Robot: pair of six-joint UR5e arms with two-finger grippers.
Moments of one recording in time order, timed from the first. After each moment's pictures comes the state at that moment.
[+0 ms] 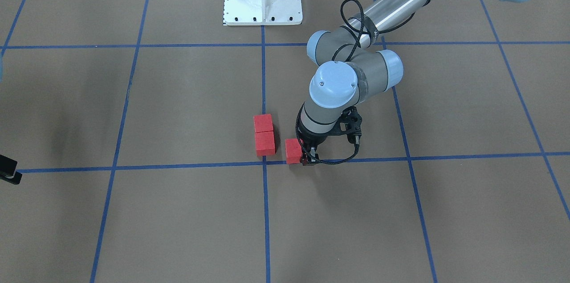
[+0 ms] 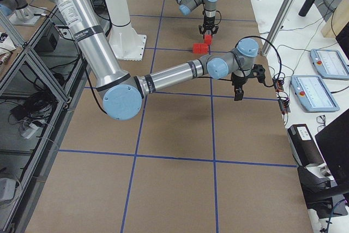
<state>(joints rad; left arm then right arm) -0.70 -2.45 -1.19 -1.87 -2.04 -2.68 1.26 -1.12 1.46 -1.45 2.31 0.49</state>
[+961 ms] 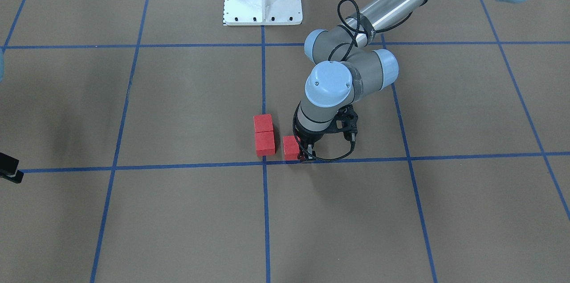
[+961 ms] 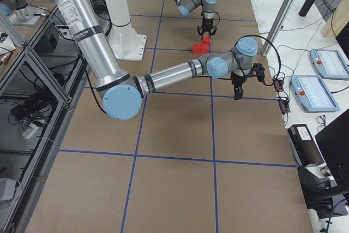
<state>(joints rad) -0.68 -2.45 -1.19 -1.86 -2.04 -2.70 1.26 -1.13 1.46 -1.45 2.31 0.50</state>
